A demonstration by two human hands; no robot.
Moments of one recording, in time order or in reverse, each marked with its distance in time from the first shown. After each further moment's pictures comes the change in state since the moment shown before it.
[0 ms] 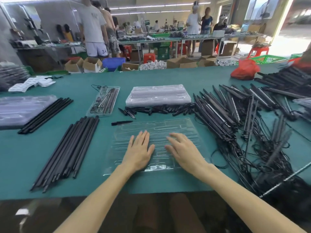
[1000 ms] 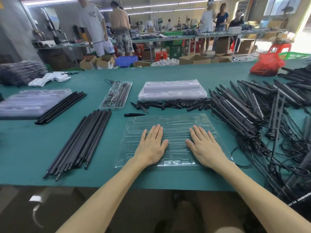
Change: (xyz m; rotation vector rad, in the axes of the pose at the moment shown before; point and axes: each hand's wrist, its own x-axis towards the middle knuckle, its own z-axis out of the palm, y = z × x) left_hand 0.004 -0.001 0.005 -0.020 -0.012 0.008; right_hand 0.009 0.046 0.036 -0.273 -0.227 0.182
